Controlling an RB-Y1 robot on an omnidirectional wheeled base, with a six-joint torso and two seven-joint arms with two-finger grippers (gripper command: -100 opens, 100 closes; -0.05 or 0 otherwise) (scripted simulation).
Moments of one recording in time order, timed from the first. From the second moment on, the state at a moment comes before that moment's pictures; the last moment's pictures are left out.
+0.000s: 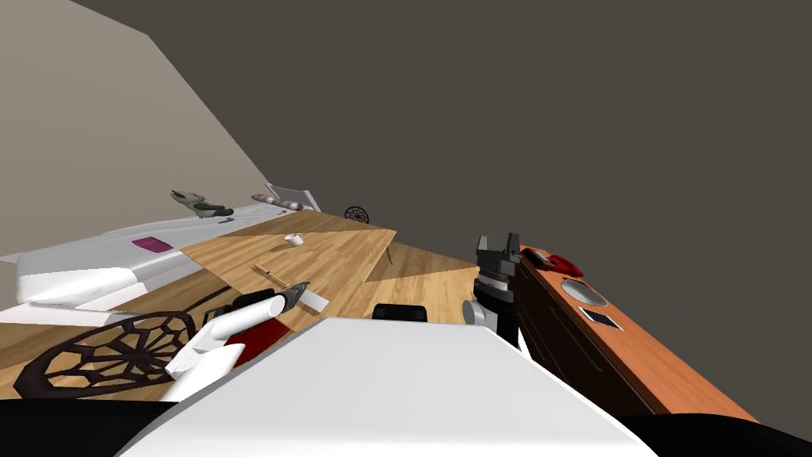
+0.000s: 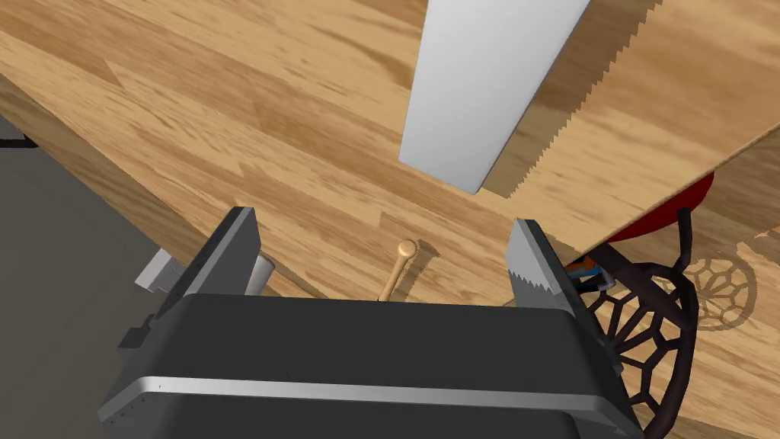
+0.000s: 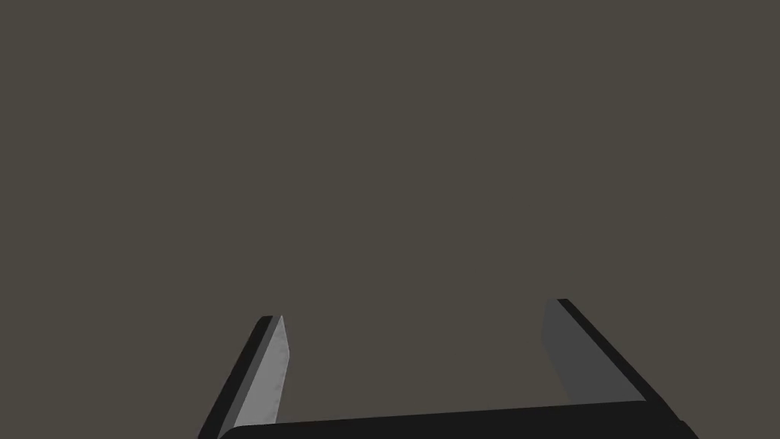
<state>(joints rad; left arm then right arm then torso) 0.39 0.44 0.47 -1.57 0.47 0.85 -0.62 0.54 0.02 -0.07 -2.27 -0.08 -0.56 -0.06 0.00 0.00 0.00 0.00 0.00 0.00</state>
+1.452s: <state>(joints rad) 0.35 0.46 0.61 -1.36 0.57 1.25 -0.77 0.55 0.02 -0.07 -2.27 -0.08 -0.56 -0.06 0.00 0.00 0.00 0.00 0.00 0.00</state>
